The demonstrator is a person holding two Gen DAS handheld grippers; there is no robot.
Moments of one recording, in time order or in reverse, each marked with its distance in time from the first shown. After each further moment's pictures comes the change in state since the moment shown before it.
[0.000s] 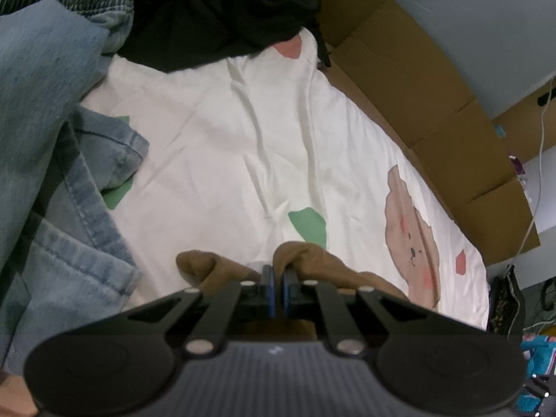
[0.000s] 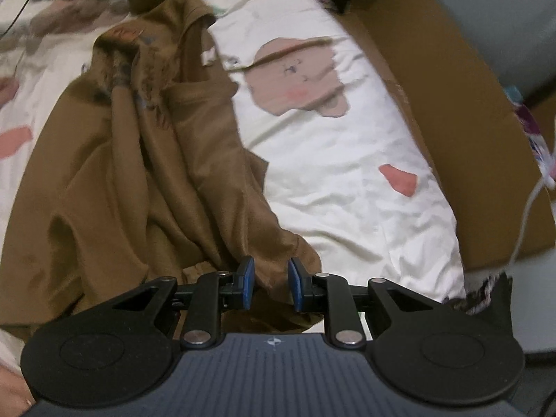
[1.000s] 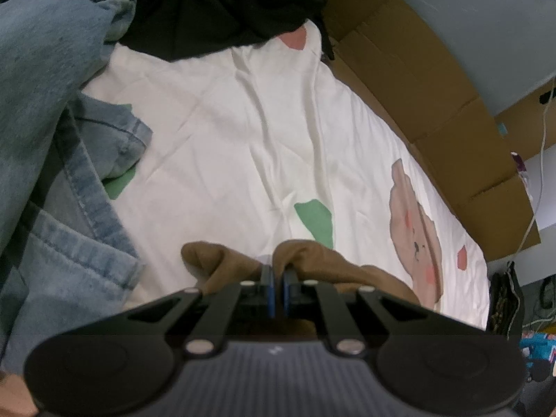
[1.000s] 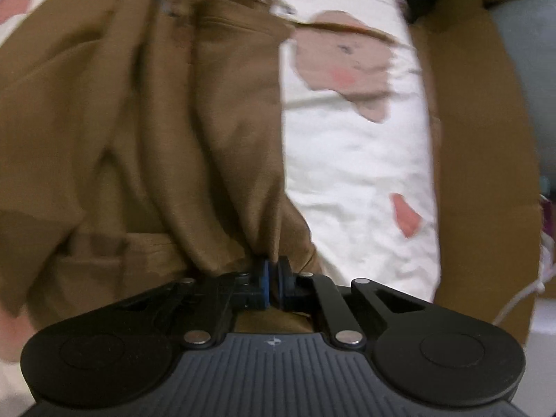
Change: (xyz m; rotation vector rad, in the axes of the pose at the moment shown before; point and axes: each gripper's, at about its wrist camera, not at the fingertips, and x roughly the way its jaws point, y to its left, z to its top) left arm 0.003 0.006 -0.005 -0.005 0.018 -0.004; right arm 0.057 0.011 0.006 -0.322 0.081 -0.145
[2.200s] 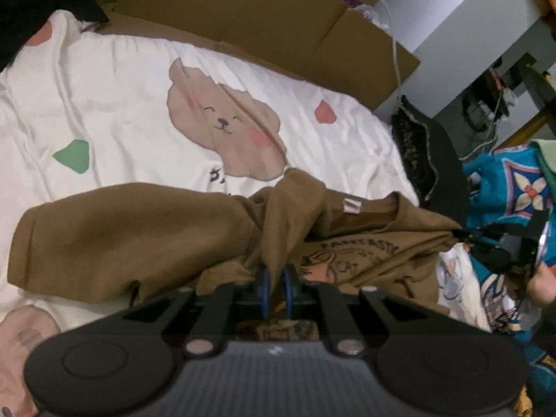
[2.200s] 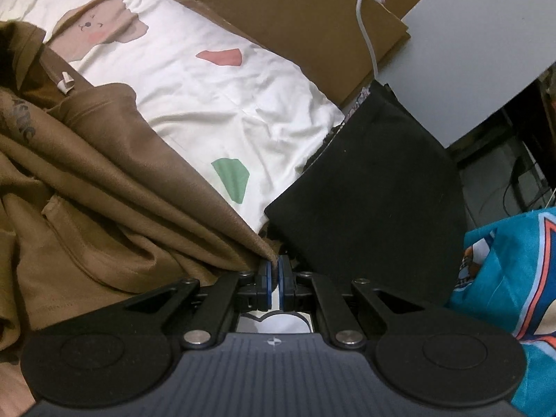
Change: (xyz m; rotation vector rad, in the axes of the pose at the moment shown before) left arm -0.010 -0.156 -0.111 0.531 0.184 -0.218; right arm -0.037 0.009 -0.129 0.942 0.153 -0.221
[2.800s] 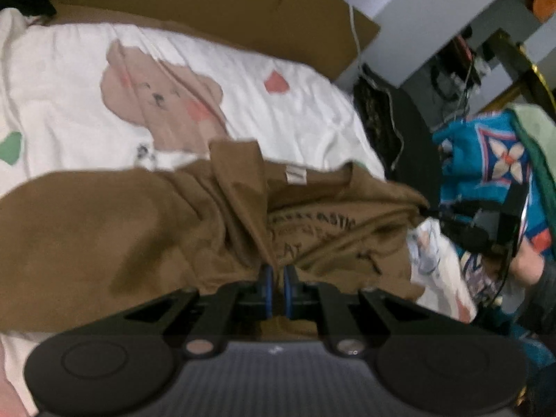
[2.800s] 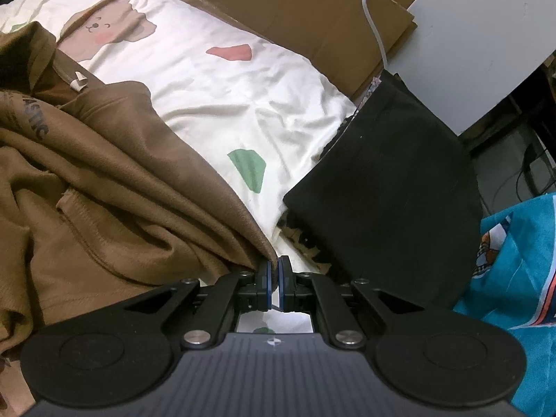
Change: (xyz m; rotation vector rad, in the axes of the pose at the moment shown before) left arm 0.039 -0.044 -0.016 0.083 0.080 -0.078; right arm -0.001 0.010 -0.011 0.028 0.005 0.046
